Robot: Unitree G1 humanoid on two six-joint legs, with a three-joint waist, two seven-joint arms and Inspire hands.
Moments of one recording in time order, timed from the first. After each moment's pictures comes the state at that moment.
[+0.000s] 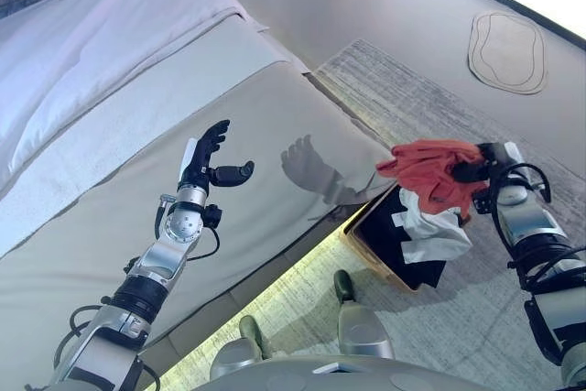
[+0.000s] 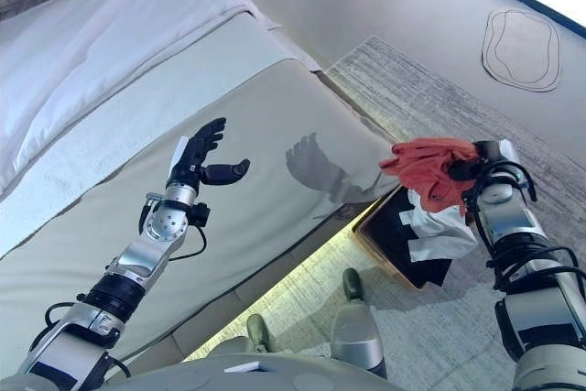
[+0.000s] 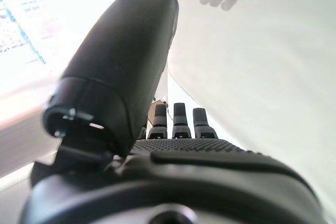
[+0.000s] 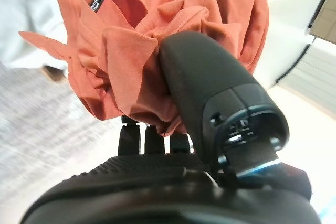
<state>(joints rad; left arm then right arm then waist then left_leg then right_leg) -0.25 0.49 -0.35 0.33 -0.15 -0.06 0.29 -0.50 -0.74 0.21 0.82 0.11 0.25 -0.17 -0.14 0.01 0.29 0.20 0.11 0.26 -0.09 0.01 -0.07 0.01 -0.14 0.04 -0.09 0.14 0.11</state>
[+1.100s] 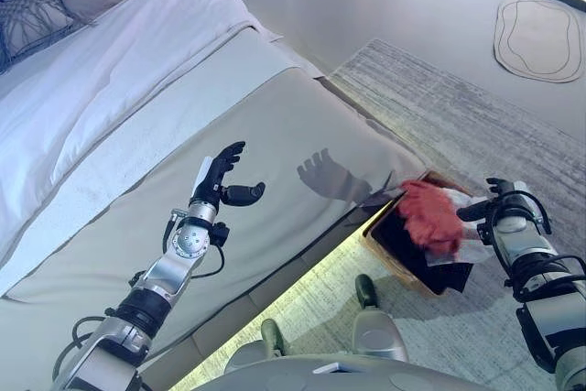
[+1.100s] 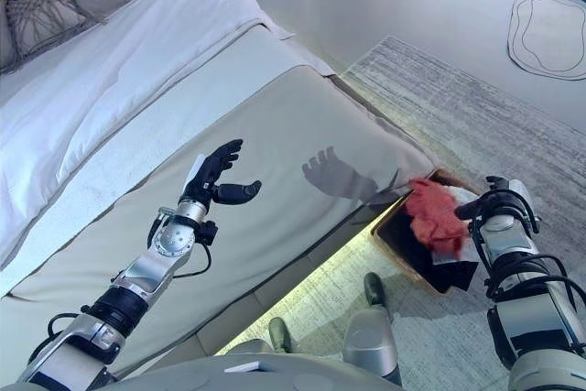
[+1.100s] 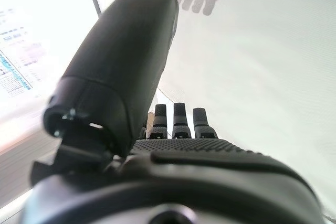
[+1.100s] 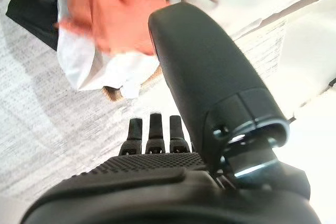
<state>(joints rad) -0.20 0.48 -0.40 0.33 -0.16 -0.07 0.25 -0.48 -0.72 0.21 1.02 0.06 0.22 -0.23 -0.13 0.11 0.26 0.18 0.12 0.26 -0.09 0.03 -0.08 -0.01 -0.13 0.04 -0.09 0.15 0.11</state>
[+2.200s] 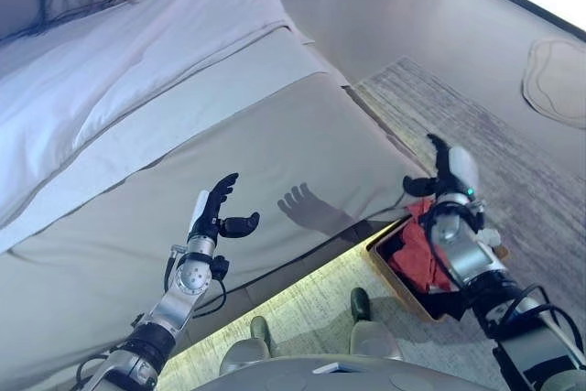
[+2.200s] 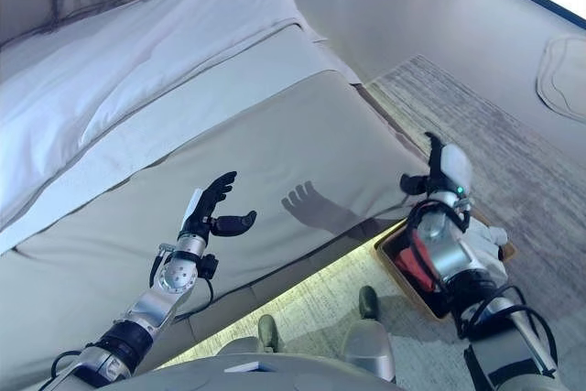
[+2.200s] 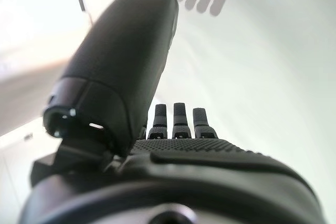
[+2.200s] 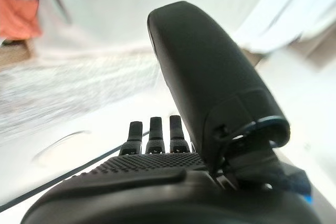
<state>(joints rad) -0.03 0.40 -0.35 0.47 -0.03 -0.23 0.33 -0.26 -0.52 0.34 0.49 -0.20 0.15 -0.51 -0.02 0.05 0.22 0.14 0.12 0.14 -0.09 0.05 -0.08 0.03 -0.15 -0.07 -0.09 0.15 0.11</state>
